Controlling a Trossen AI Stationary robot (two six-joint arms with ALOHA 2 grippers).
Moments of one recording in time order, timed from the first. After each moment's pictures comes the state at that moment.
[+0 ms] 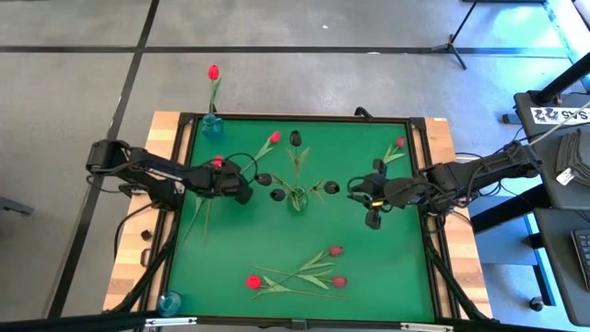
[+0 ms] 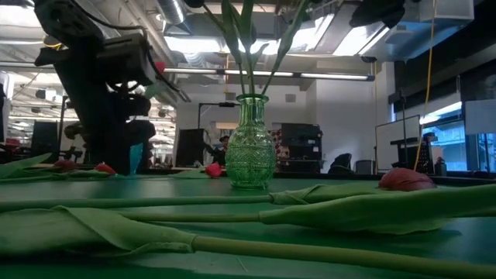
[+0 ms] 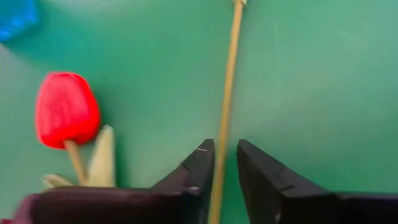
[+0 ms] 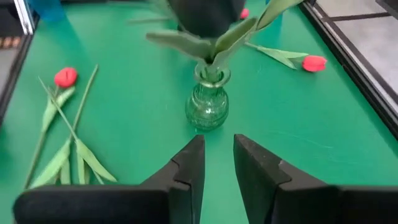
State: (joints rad) left arm 0.05 1.37 0.51 -0.48 -0.54 -0.94; right arm 0.33 1.09 1.03 -0.64 0.40 0.30
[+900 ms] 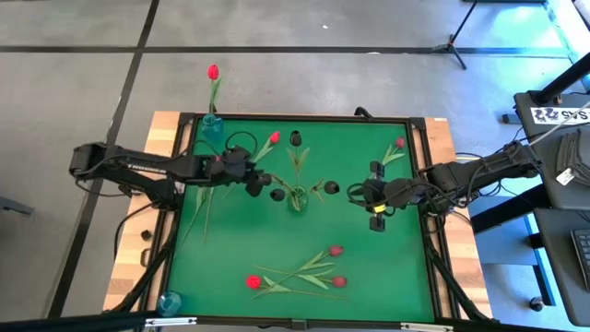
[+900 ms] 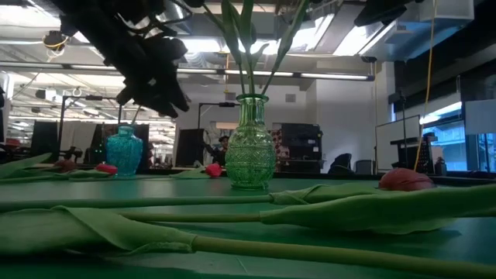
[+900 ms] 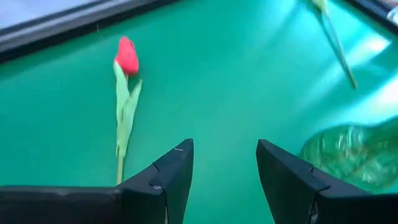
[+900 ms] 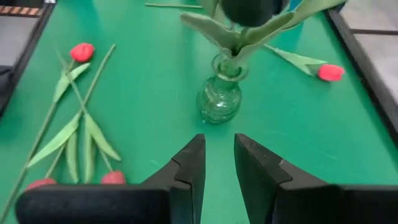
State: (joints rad) left arm 0.10 1.17 0.64 -0.22 -0.44 -0.65; right arm 0.33 1.08 1.03 -0.65 0.33 0.17
